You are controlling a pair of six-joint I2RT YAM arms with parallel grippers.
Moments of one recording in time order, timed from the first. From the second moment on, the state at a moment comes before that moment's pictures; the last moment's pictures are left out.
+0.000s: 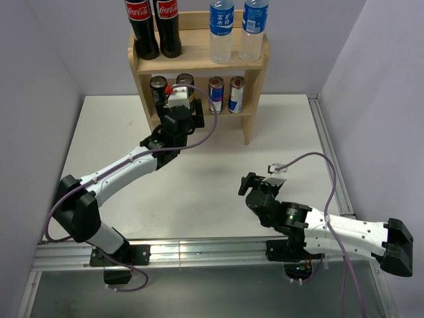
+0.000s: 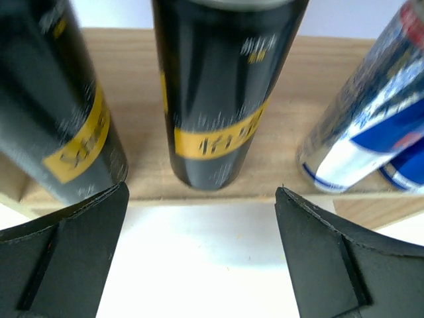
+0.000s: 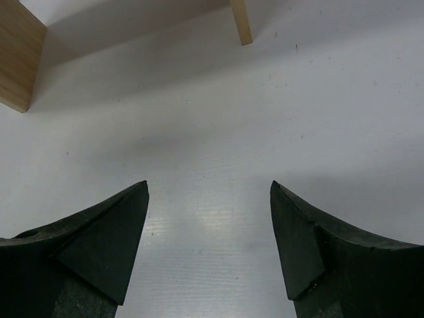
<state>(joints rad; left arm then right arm) -0.72 1.55 1.26 0.08 -0.67 -0.26 1.13 0.76 0.41 -0.26 1.03 0.85</state>
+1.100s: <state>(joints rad) -1.02 0.76 1.05 -0.30 -0.86 -0.39 1.13 0.63 1.13 -0.27 0.95 0.17</state>
